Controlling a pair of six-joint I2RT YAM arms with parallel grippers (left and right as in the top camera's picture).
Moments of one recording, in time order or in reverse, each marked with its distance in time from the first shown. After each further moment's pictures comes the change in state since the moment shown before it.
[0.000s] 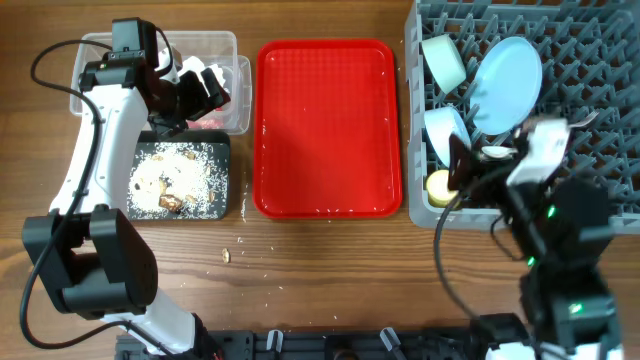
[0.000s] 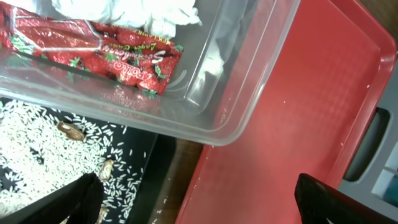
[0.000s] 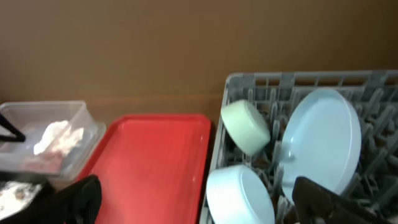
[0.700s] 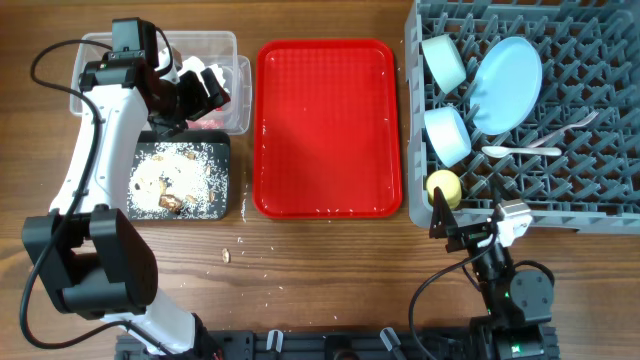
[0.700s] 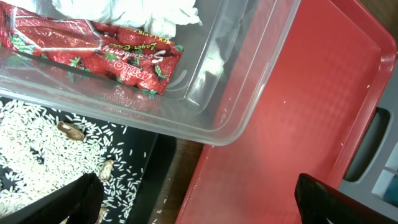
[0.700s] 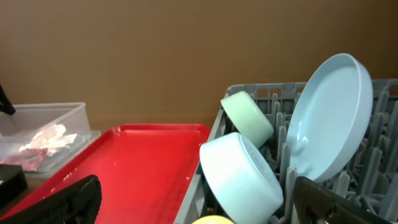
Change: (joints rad) left arm 0.000 0.000 0.000 0.000 -0.001 0.000; right arm 0.014 -0.618 -0.698 0.354 0.002 -0.006
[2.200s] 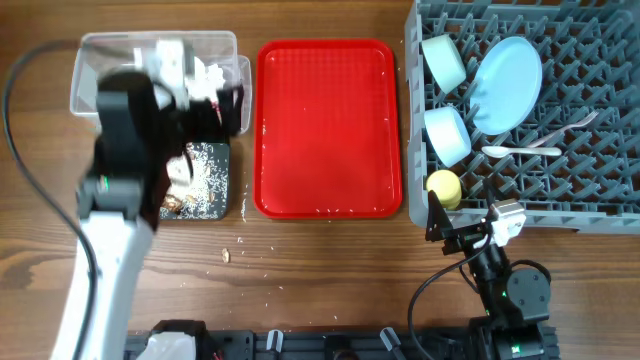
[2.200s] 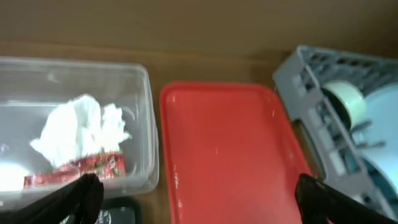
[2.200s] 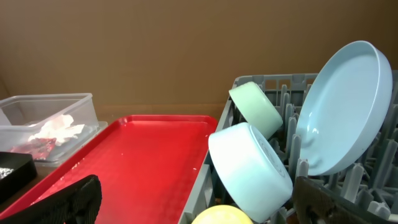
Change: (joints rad) left arm -0.119 -0.663 -0.560 0.614 -0.037 0.251; right arm 0.026 -0.001 0.000 -0.019 0.000 0.000
